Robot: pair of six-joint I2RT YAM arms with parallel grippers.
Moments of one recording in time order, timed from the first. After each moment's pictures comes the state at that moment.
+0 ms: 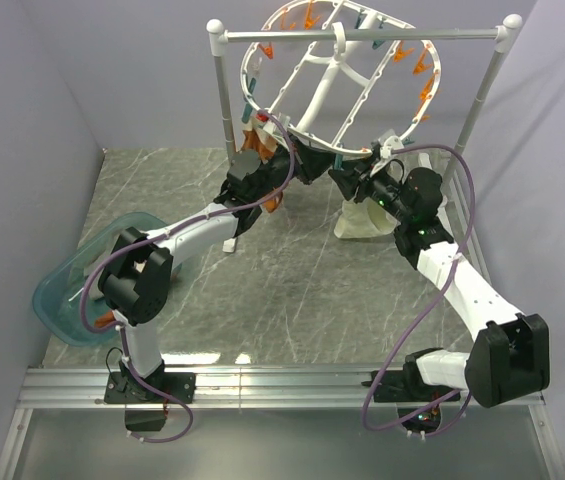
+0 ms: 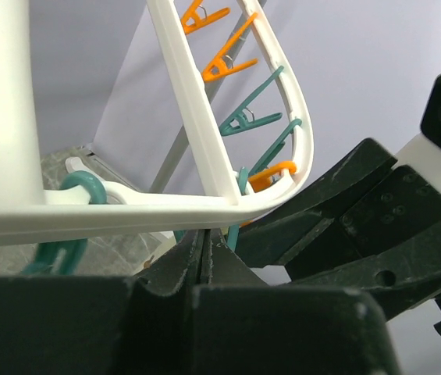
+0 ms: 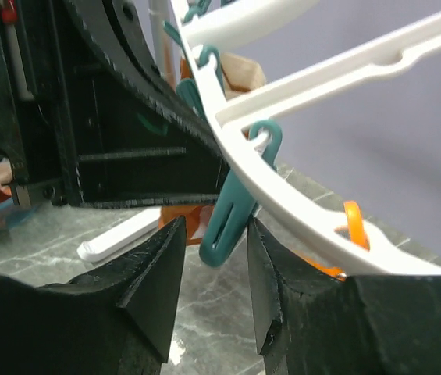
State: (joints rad) left arm -0.65 1.86 1.41 0.76 0.39 -0.66; right arm 0.26 1.25 0.93 0.41 -0.51 0.02
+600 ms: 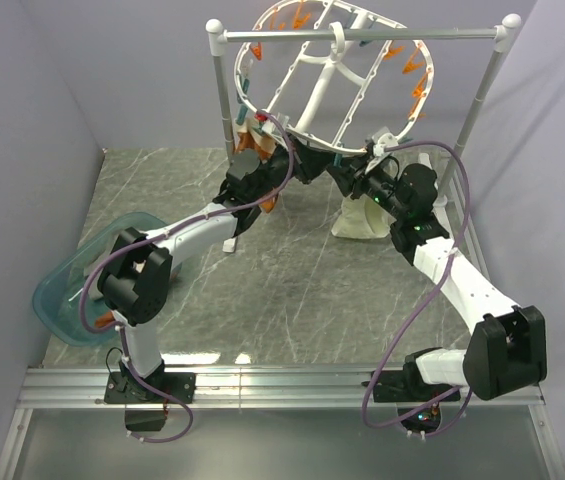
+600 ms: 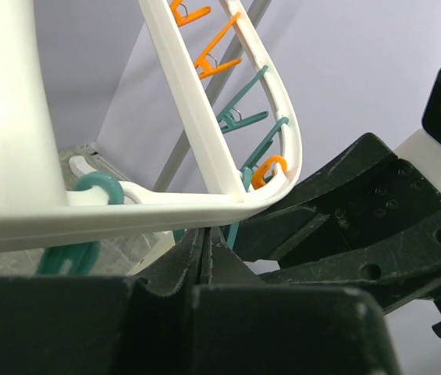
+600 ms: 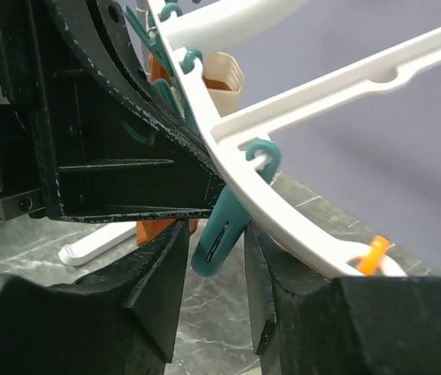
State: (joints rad) left arm -0.64 1.85 1.41 0.76 0.38 -0.66; right arm 0.27 1.29 0.97 0.42 -0.47 -0.02
